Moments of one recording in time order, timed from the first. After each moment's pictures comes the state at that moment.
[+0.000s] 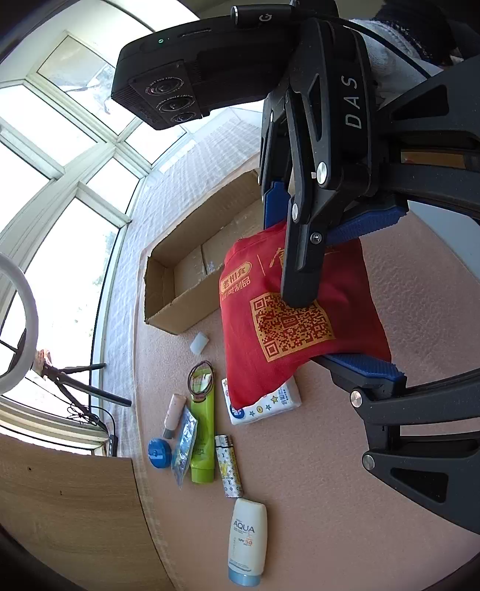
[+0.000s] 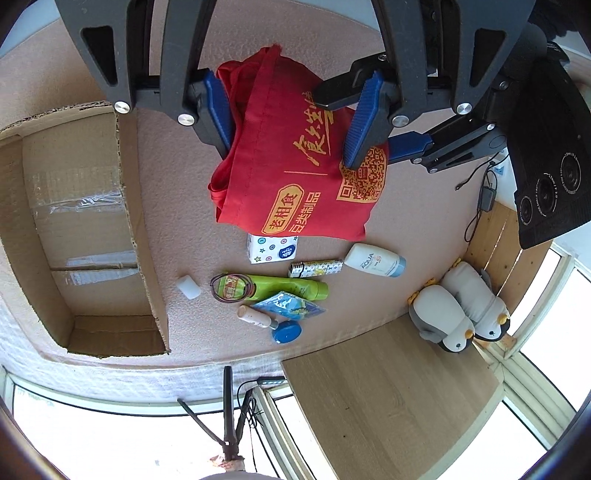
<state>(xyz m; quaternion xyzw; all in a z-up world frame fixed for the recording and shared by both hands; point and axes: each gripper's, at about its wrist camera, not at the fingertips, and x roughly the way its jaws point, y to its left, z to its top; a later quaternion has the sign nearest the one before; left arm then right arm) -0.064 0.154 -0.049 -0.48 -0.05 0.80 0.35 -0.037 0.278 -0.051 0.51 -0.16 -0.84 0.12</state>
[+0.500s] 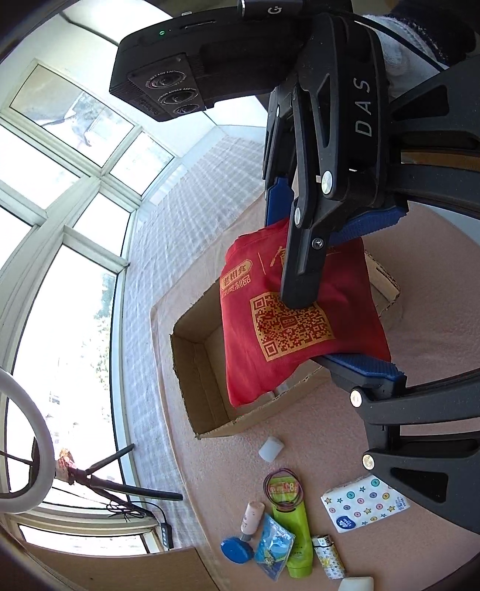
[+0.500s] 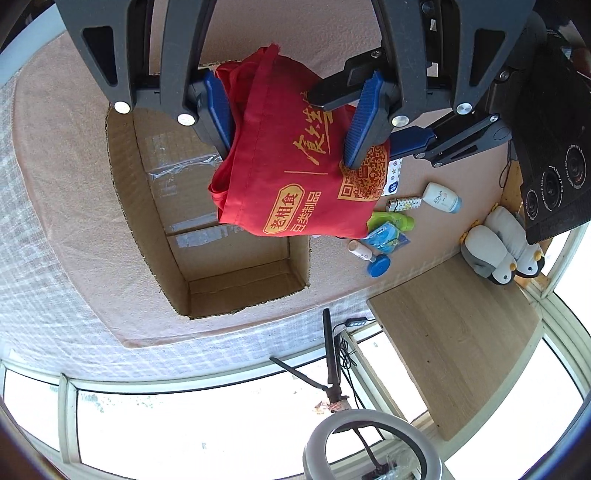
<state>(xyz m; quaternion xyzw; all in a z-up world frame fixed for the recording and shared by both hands) -0.102 0.313 -0.035 -0.45 -0.01 0.79 0.41 -0.038 0.413 -0.034 0.48 -0.18 -0.86 0.03</state>
